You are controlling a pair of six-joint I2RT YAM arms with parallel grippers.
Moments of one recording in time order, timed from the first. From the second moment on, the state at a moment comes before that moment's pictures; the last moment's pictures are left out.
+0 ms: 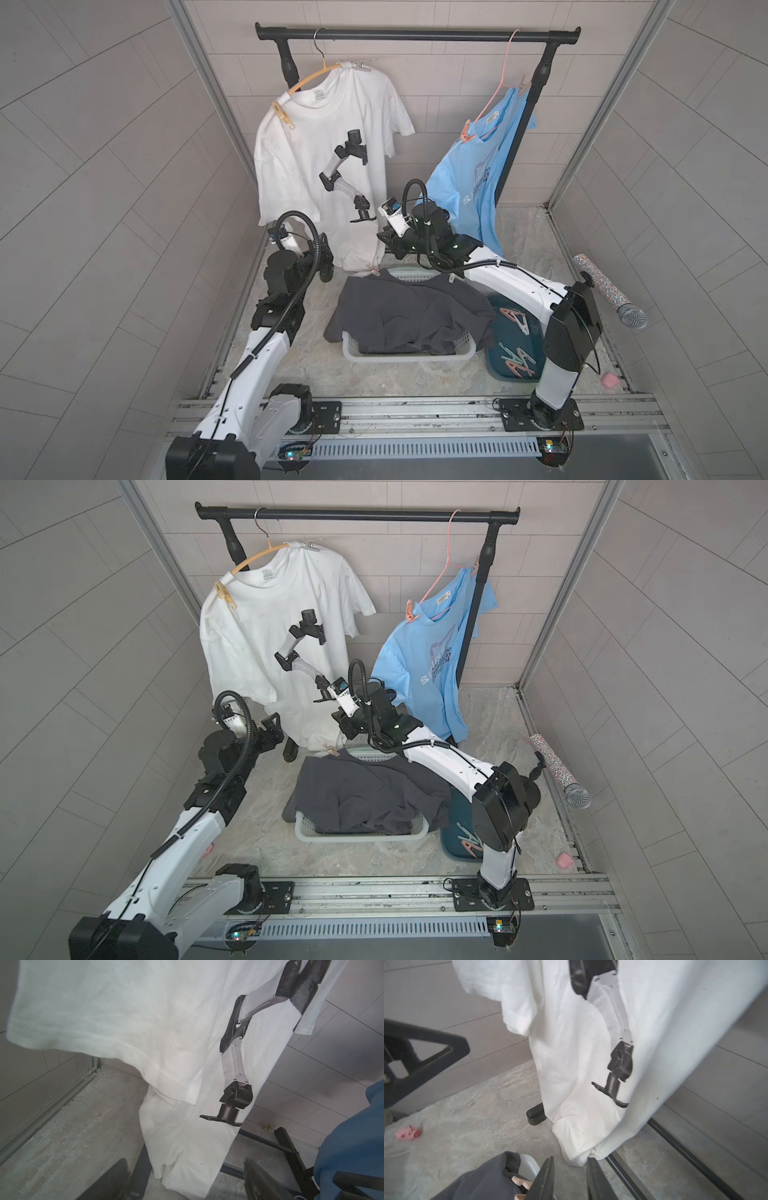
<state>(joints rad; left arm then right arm) -0.07 0.93 0.68 0.07 -0.08 -0.40 0.71 1.77 1.56 -0.18 -0.09 -0.01</state>
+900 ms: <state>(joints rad) -0.07 0.91 0.68 0.08 -0.08 -0.39 0.73 2.00 1.68 -0.71 0.66 0.60</state>
